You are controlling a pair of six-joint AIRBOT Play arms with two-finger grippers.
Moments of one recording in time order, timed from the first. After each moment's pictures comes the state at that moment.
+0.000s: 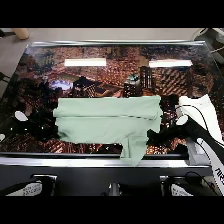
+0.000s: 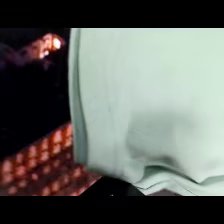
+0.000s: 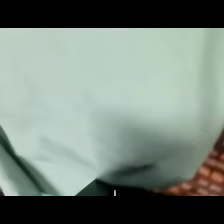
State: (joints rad) left arm 0.20 -1.28 0.73 1.22 -1.16 -1.45; right arm -0.07 -1.30 0.64 -1.02 1.17 1.49
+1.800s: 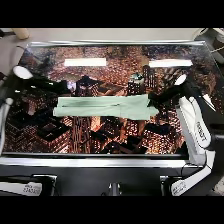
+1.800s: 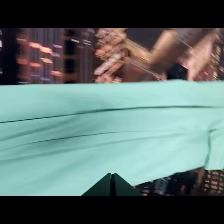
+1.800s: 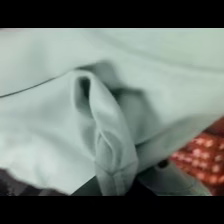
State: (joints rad) left arm -0.06 -1.59 1.48 1.00 -1.15 -1.49; right arm -0.06 -1.80 1.53 -1.04 1.31 1.54
